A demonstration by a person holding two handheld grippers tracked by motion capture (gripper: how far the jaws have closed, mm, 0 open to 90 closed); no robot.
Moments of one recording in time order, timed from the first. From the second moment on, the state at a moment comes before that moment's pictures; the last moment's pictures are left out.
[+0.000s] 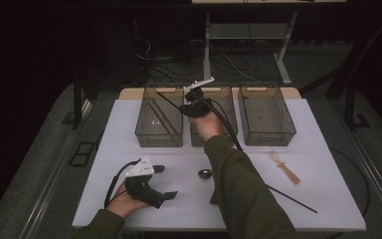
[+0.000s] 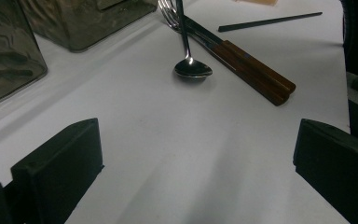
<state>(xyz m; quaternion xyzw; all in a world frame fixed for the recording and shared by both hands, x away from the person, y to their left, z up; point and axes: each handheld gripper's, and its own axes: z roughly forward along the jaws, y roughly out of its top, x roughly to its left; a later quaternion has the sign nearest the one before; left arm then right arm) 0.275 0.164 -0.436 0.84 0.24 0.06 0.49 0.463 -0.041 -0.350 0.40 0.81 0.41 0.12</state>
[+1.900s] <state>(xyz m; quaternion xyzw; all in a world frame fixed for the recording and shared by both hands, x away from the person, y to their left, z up) 0.275 0.163 -0.436 0.84 0.24 0.05 0.49 0.456 -0.020 -0.351 0.35 0.83 0.43 0.08</state>
